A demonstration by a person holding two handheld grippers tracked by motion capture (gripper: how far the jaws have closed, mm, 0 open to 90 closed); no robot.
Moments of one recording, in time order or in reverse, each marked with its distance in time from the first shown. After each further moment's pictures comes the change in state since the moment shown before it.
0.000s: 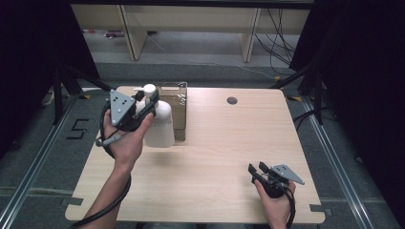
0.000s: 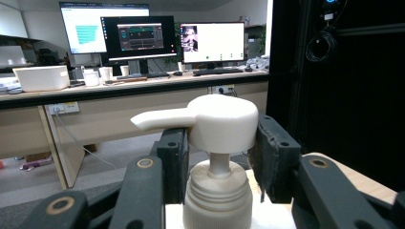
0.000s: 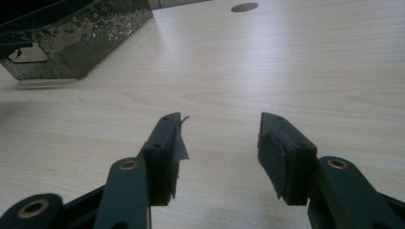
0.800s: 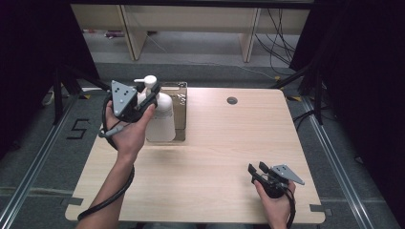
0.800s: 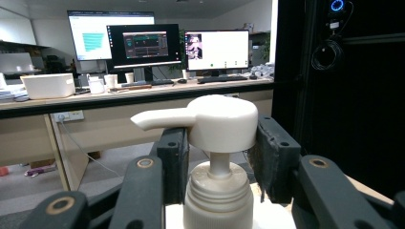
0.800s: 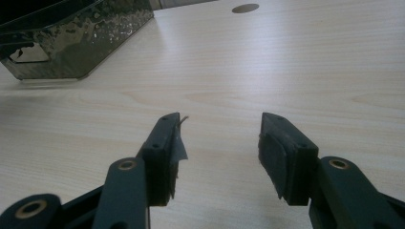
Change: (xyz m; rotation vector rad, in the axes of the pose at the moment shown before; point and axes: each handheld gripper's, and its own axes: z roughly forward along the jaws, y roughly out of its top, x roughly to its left) left arm 0.002 0.012 0.015 -0.022 0.022 0.005; right arm 0.000 0.000 -0.001 -0.002 -0.008 -0.016
